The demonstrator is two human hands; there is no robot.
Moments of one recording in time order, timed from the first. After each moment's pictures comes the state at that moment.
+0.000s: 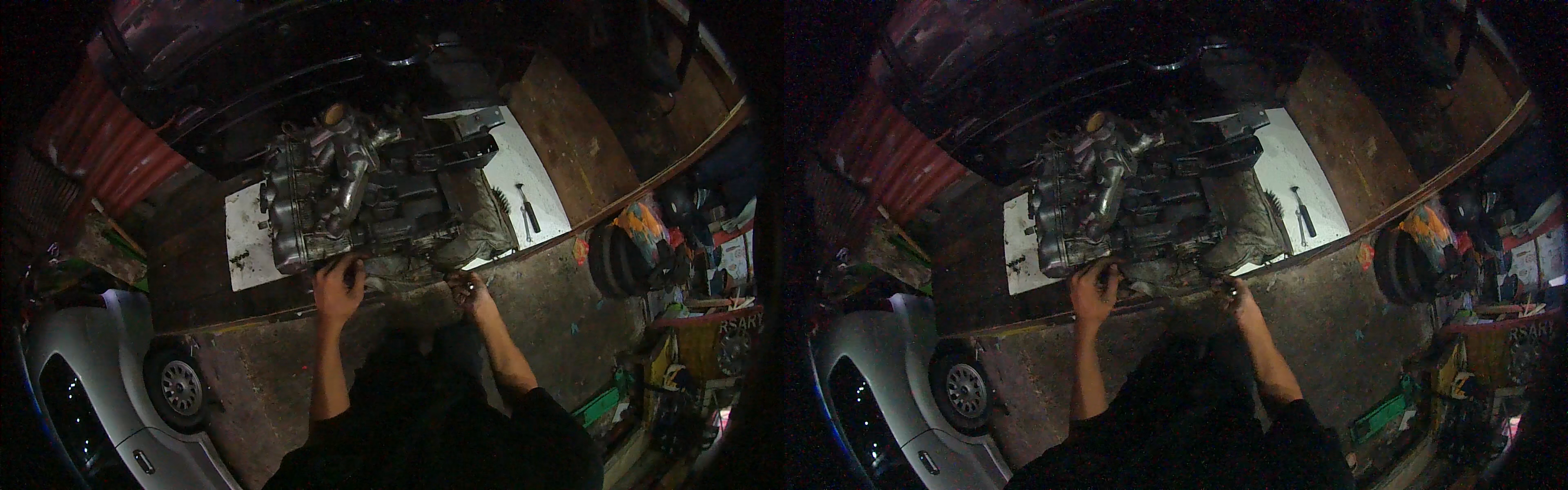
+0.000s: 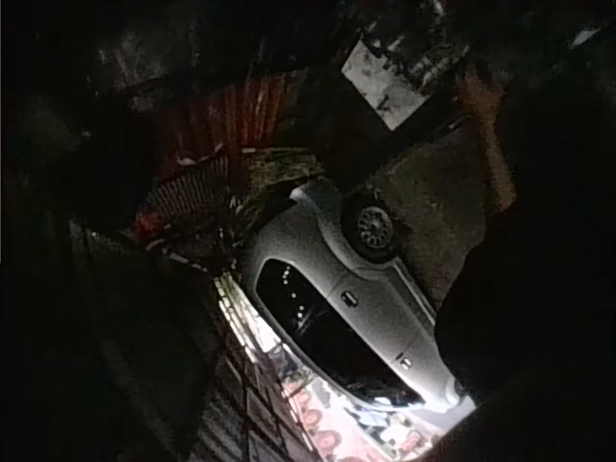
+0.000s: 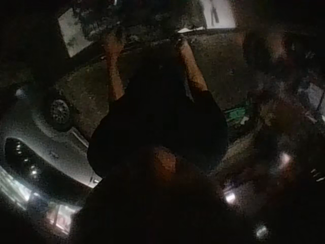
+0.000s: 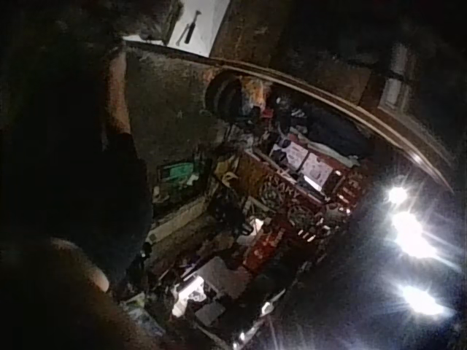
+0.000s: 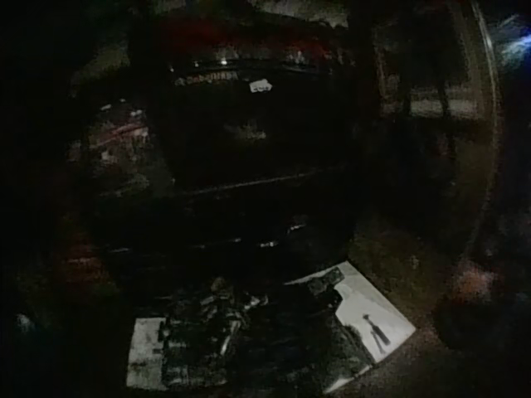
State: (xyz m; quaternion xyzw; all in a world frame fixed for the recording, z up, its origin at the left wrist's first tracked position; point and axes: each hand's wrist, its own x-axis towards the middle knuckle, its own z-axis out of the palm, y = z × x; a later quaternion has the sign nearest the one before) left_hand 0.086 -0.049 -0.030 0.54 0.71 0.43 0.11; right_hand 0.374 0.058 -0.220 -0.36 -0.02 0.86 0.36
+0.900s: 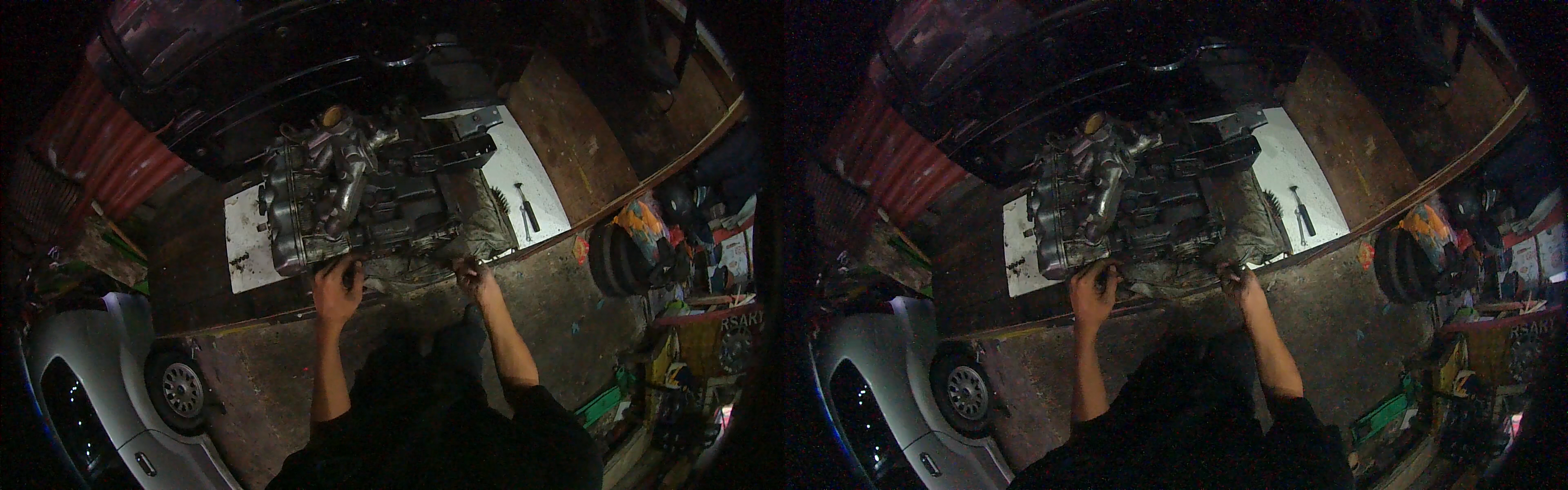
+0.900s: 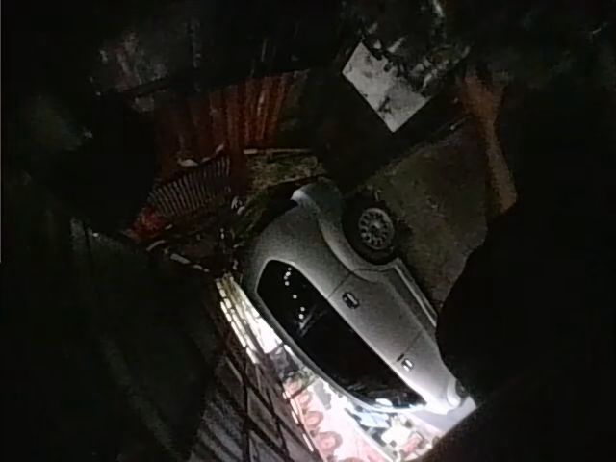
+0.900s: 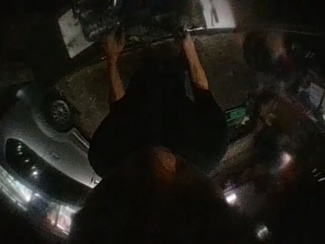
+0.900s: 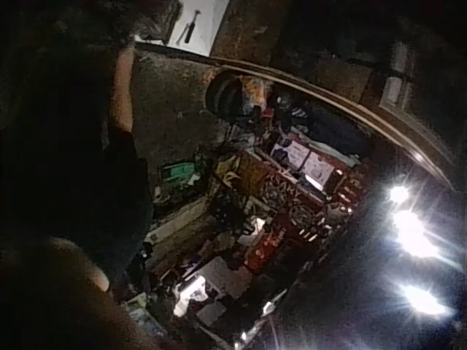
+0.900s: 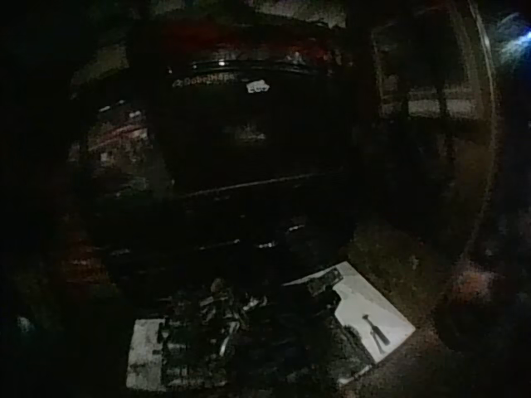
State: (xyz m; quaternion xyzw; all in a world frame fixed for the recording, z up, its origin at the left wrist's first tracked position) left_hand 0.088 -0.046 -0.029 0.54 0.69 0.47 0.13; right_hand 0.369 0.108 -0.218 -0.27 0.23 0.86 0.37
